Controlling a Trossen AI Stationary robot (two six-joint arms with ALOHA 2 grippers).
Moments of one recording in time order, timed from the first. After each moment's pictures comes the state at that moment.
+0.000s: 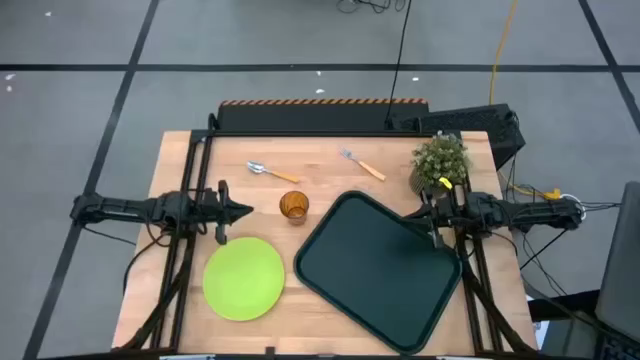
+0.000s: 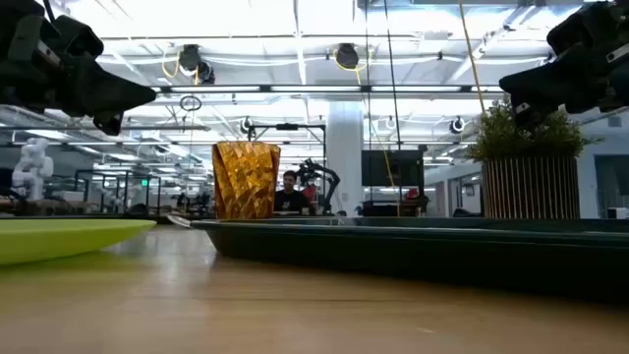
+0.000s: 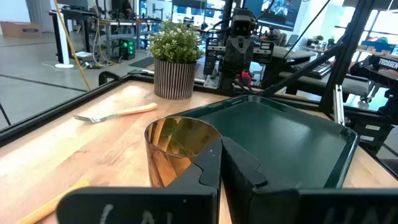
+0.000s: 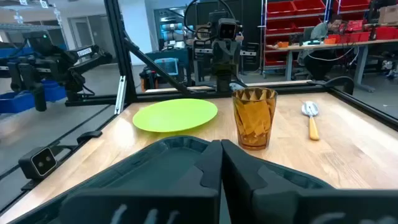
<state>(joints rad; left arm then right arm) -0.07 0.11 0.01 0.06 -0.16 -0.14 0.07 0.04 0.02 0.02 -0.03 0.09</state>
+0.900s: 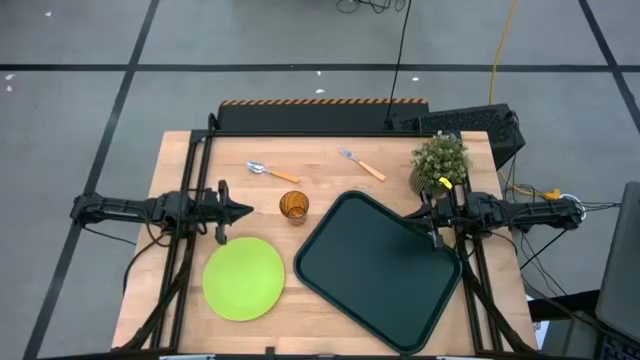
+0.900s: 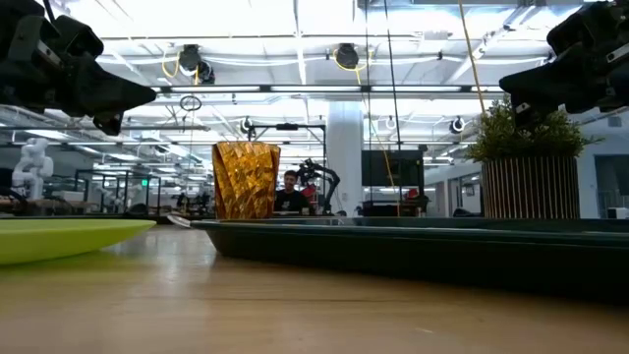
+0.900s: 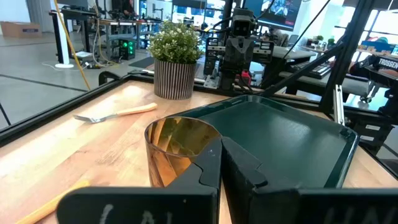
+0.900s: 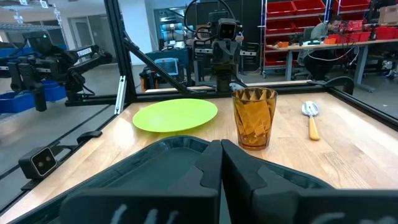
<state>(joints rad) -0.07 0.11 0.01 0.06 -0.16 -0.14 0.07 0.04 0.02 0.02 -0.03 0.09</state>
